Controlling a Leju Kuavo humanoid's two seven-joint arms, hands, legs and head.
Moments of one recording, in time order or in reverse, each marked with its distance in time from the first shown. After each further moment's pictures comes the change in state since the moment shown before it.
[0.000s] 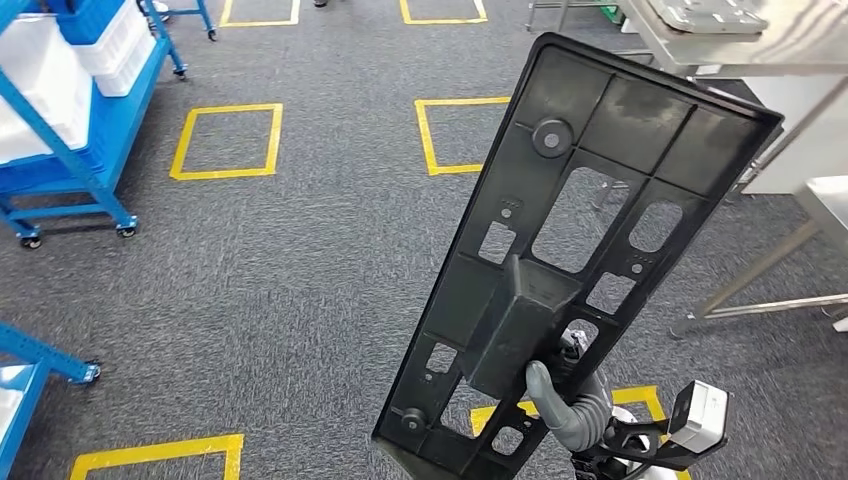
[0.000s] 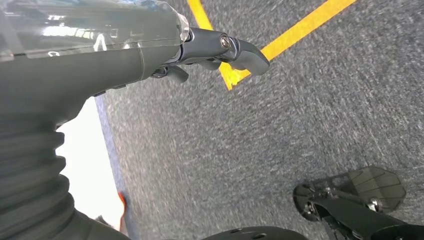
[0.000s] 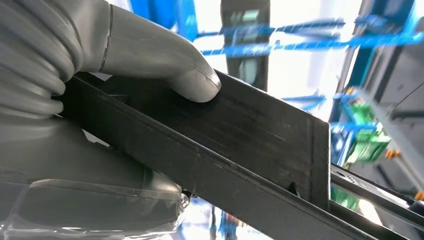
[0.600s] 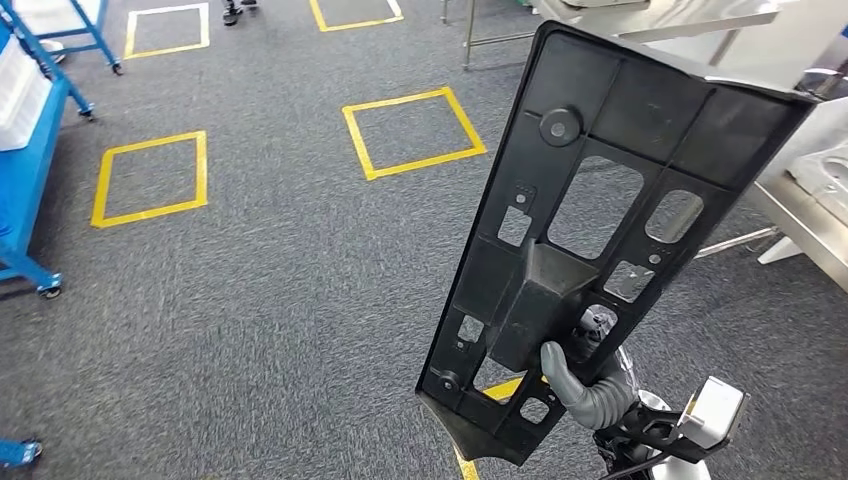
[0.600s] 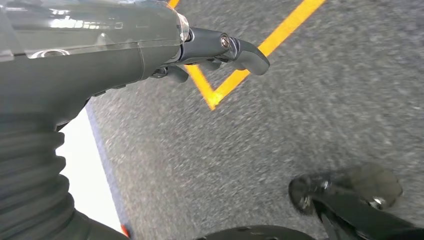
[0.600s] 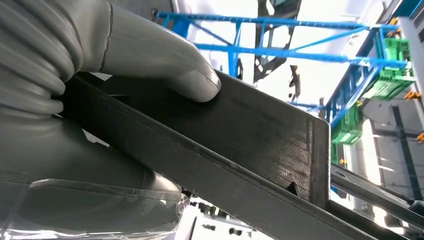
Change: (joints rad) left arm 0.001 0.001 0.019 0.000 0.002 0.000 0.001; right arm -0.043 -0.057 -0.066 -0.021 0.127 -0.067 -0.029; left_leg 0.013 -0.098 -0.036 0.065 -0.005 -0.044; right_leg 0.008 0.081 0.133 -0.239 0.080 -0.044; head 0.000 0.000
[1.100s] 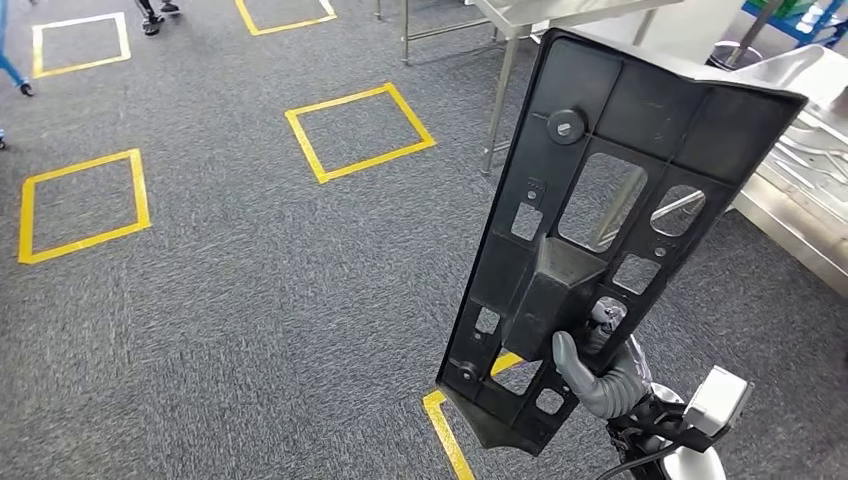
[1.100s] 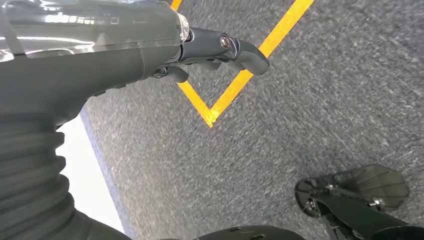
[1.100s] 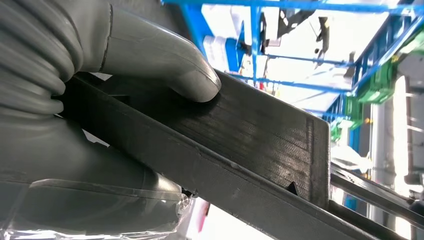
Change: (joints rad) left arm 0.000 -0.004 0.015 0.001 0.011 -0.011 0.012; right arm -0.018 -0.047 -0.056 0.033 0.011 -0.023 0.002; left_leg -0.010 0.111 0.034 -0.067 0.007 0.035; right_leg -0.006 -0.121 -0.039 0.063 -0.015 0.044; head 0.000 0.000
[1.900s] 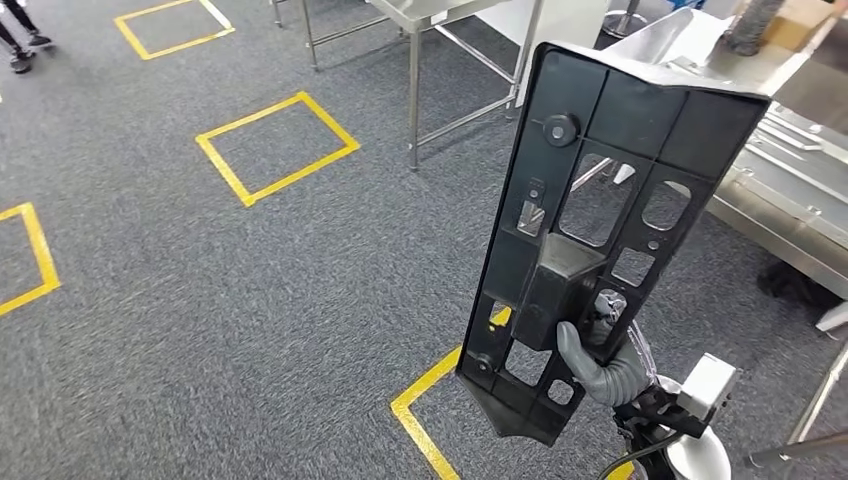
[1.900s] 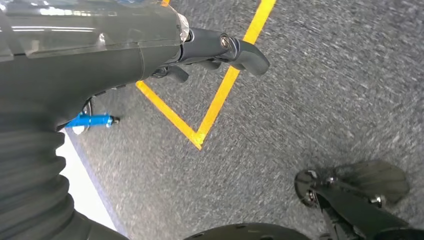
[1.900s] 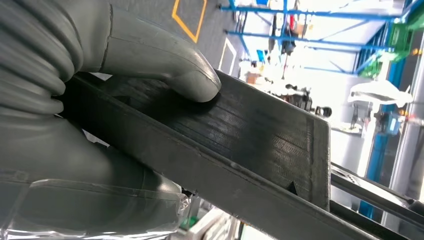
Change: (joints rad) left arm -0.001 0.001 0.019 0.000 0.000 -0.002 -0.002; right arm -0.022 -0.037 -0.016 0.058 0.042 -0.032 -0.015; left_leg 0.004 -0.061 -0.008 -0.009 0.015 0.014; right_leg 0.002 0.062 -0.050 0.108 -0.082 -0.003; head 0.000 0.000
